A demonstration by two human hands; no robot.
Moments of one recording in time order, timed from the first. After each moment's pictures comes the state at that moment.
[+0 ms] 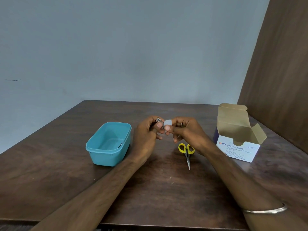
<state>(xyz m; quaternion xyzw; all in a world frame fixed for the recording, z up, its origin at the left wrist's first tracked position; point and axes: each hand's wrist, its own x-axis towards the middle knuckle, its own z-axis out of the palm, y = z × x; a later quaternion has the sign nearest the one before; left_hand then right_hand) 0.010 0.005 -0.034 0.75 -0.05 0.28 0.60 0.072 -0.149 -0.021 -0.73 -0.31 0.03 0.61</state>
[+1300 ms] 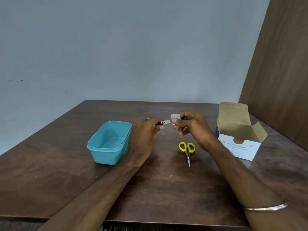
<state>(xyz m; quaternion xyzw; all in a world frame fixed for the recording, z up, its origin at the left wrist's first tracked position) 0.004 0.012 -0.029 0.88 -0.07 0.41 0.24 0.077 -0.157 -0.010 -0.72 -0.27 0.01 0.64</state>
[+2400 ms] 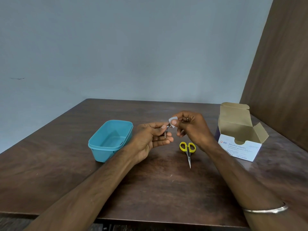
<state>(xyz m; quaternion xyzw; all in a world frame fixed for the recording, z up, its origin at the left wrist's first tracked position) -0.007 0.008 -0.014 0.58 0.04 0.01 0.81 0.079 -0.151 -0.019 -0.73 -0.30 -0.05 0.61</state>
